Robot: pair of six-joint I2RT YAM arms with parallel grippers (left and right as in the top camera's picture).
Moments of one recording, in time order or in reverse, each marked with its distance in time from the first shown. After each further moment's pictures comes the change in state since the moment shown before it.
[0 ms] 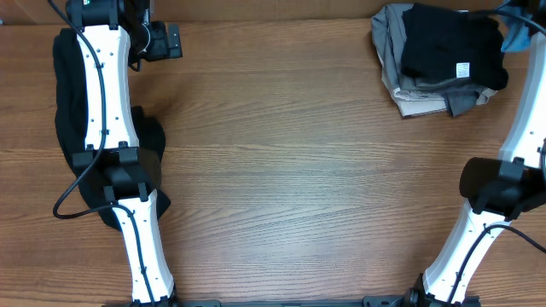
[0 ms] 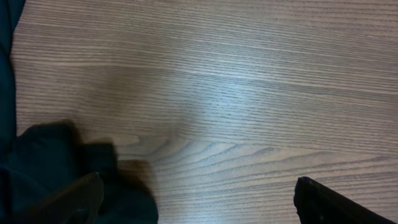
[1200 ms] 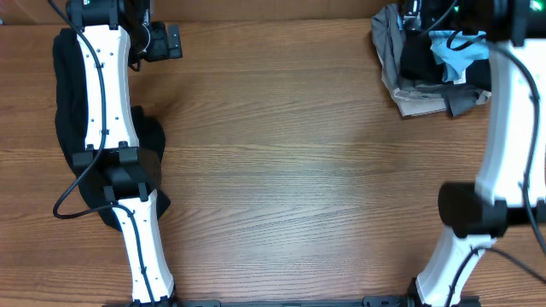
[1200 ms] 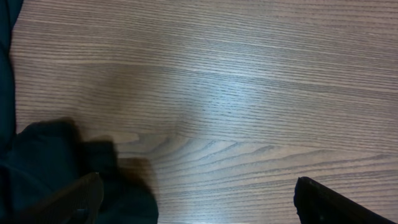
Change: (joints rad) left arm 0.000 0.000 0.000 -0.007 0.000 0.000; right arm 0.269 -0.209 0.002 -0.414 -0.457 0.163
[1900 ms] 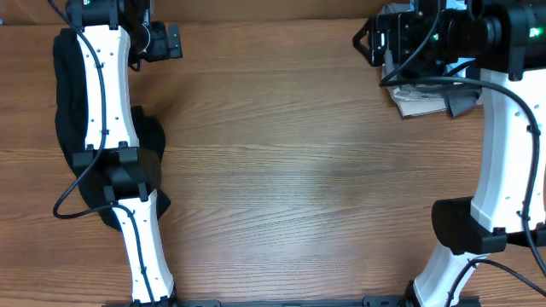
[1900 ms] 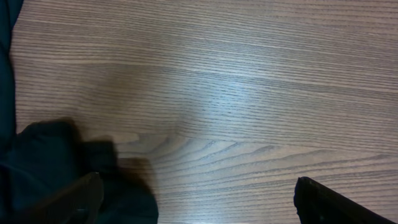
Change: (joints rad) left arm 0.000 0.000 0.000 0.000 0.000 0.000; right arm 0.123 -0.090 0.015 -0.214 -0.148 0.003
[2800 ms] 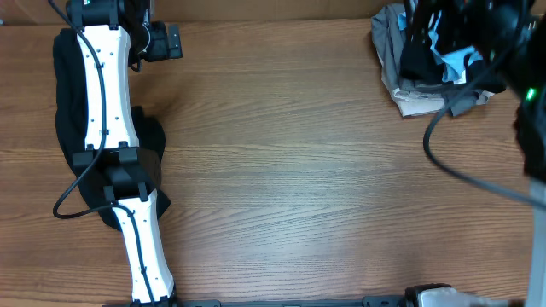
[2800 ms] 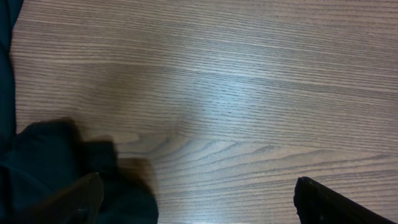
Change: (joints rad) left arm 0.000 0.000 0.000 0.000 0.000 0.000; right arm -0.005 -0.551 -0.632 0.806 0.135 -0.003
